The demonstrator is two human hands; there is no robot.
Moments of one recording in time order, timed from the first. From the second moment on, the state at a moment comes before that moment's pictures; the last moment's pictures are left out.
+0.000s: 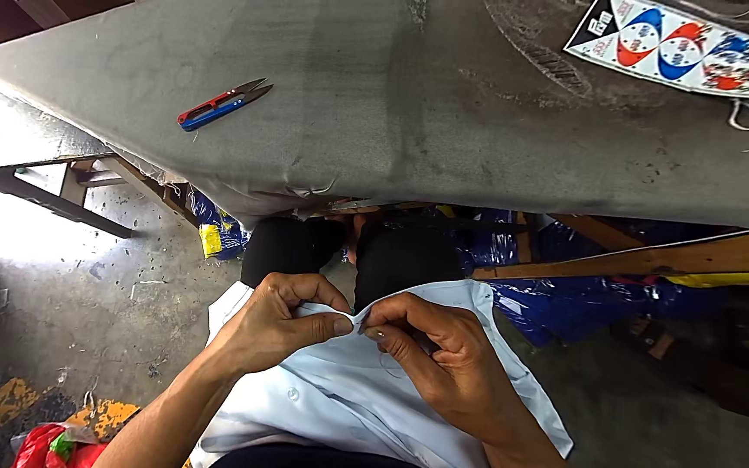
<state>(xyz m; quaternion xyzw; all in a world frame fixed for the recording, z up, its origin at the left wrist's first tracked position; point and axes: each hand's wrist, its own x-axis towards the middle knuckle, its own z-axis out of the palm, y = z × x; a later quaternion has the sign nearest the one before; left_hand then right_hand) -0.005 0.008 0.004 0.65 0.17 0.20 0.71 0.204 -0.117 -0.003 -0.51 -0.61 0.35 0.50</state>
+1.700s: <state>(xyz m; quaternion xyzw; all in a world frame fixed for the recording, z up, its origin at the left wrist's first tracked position) -0.007 0.004 0.009 0.67 0.24 0.23 0.66 0.279 -0.177 0.072 -0.47 -0.39 0.40 0.68</state>
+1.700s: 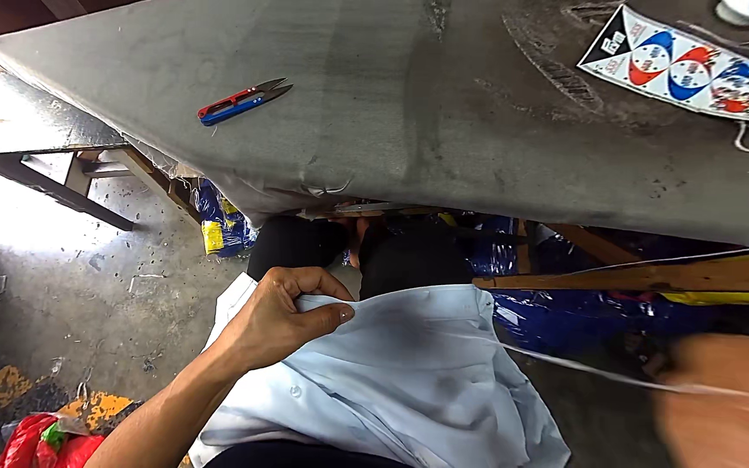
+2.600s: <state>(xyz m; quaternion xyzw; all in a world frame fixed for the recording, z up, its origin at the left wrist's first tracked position) -0.010 0.005 0.006 0.67 0.25 0.23 0.66 0.202 -0.106 -0.002 -0.55 -0.62 0.31 0.47</state>
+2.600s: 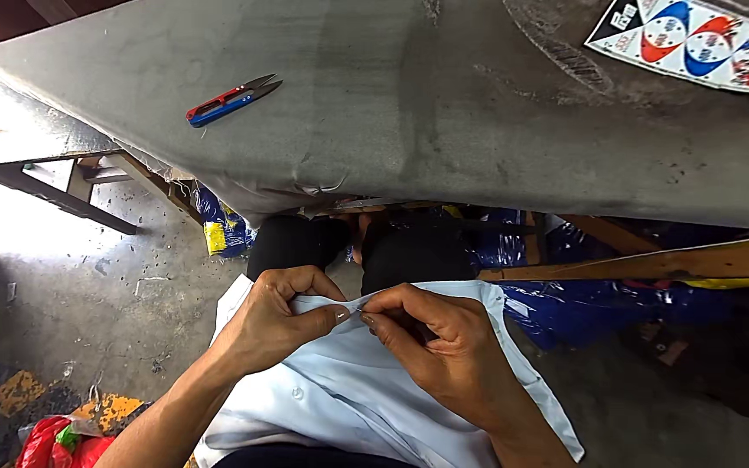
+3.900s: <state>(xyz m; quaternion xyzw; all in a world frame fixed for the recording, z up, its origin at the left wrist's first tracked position) -0.011 0.006 0.004 0.65 0.21 0.22 0.69 0.192 -0.103 -0.002 -0.53 -0.61 0.34 0.49</state>
